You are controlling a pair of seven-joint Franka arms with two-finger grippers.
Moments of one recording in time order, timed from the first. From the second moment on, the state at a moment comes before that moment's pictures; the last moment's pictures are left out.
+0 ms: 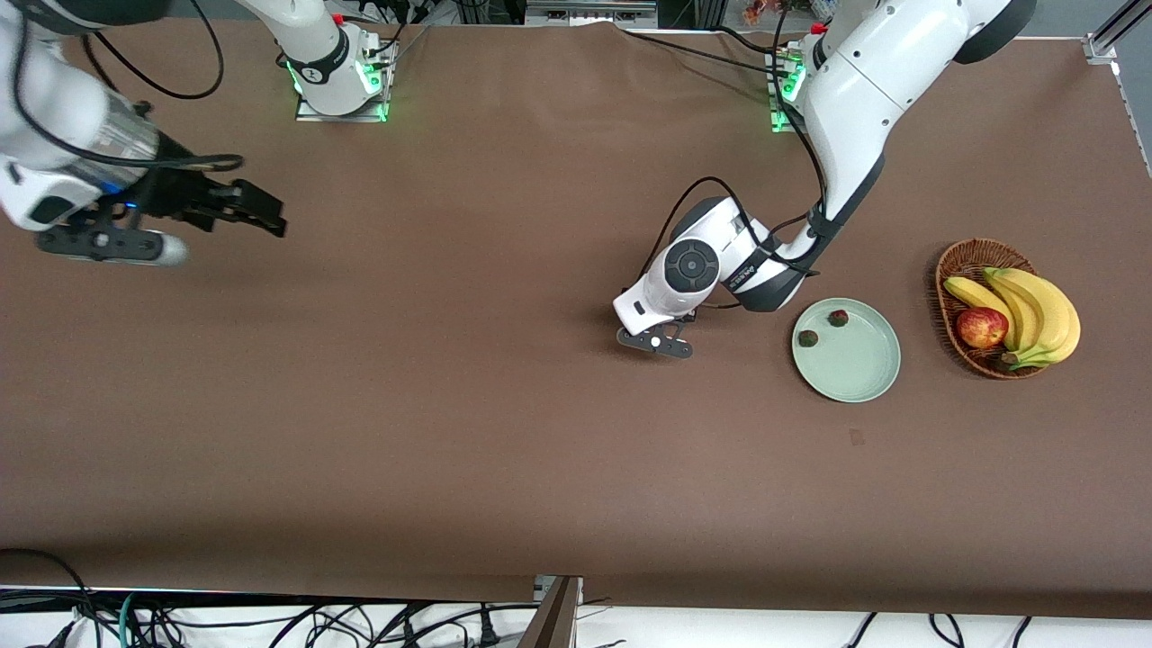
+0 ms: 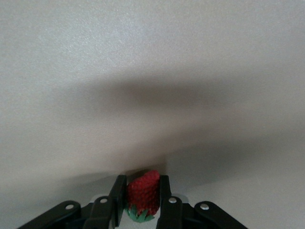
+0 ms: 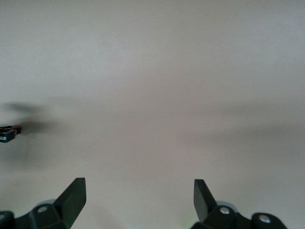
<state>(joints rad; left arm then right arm) -0.15 0.76 -0.50 -1.73 0.26 2.28 -0.53 0.14 0.10 0.03 -1.47 0.10 1.52 0.28</state>
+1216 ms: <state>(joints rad) 0.25 0.54 -0.51 -1.66 0.20 1.82 0.37 0.10 0.08 0.05 -1.47 0.03 1.53 0.20</state>
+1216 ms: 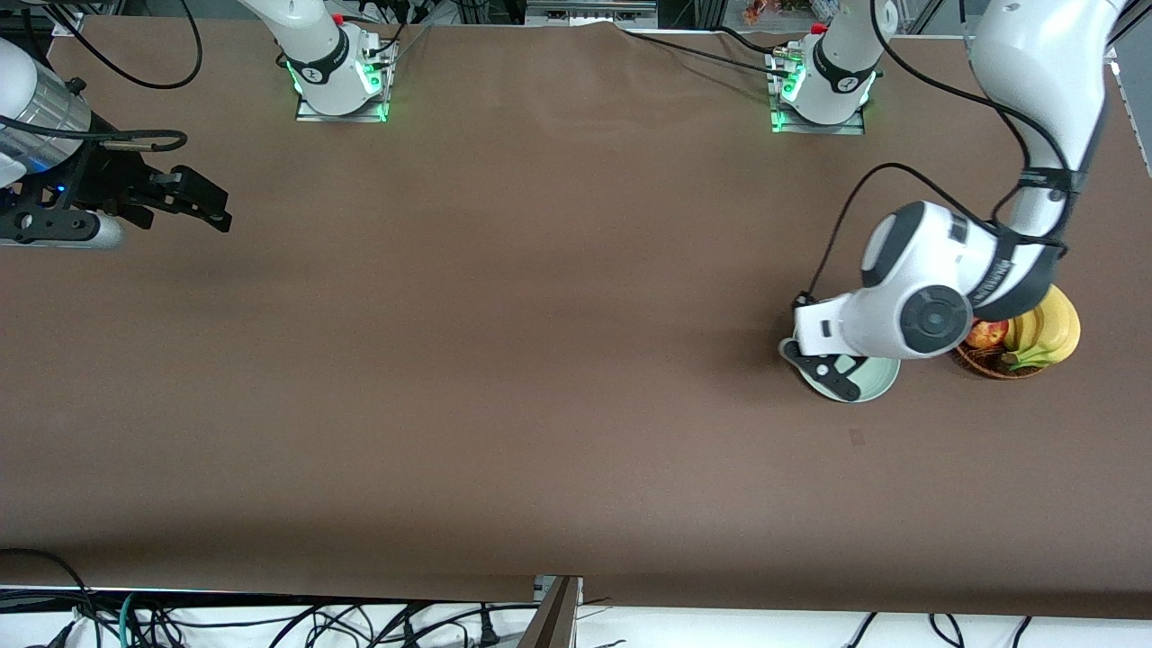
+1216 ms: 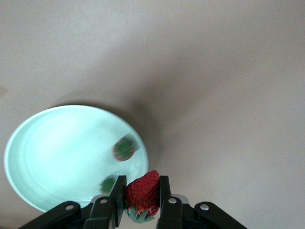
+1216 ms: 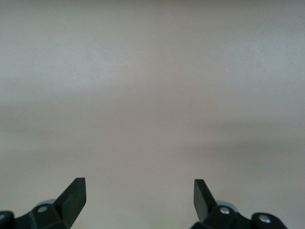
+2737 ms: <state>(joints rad) 0.45 0.49 -0.56 -1.81 0.23 1.85 0.68 0.08 0.12 0.04 -1.46 0.03 1.57 0.19</state>
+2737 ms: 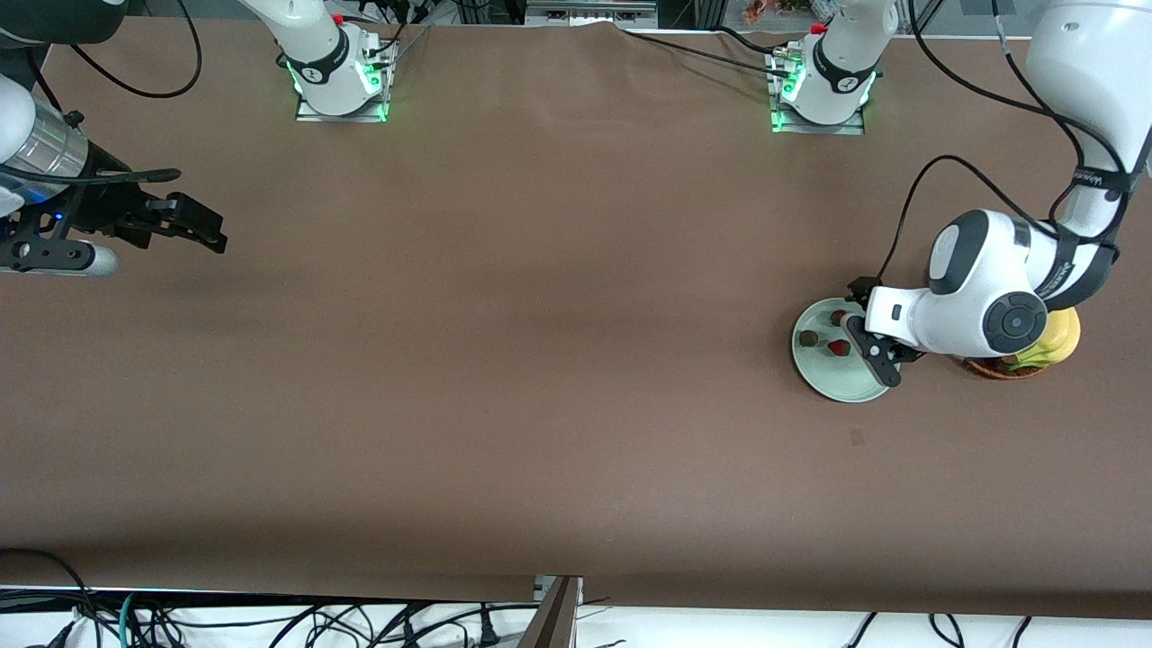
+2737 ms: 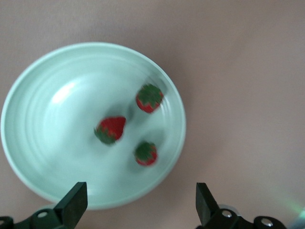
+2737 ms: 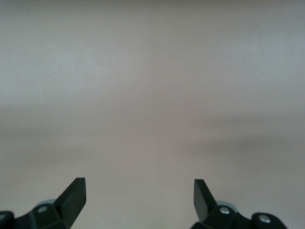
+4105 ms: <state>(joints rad) 0.05 0.13 -0.10 -1.48 -0.01 1.59 -0.06 0.08 0.12 0.05 -1.46 0.04 1.59 0.19</state>
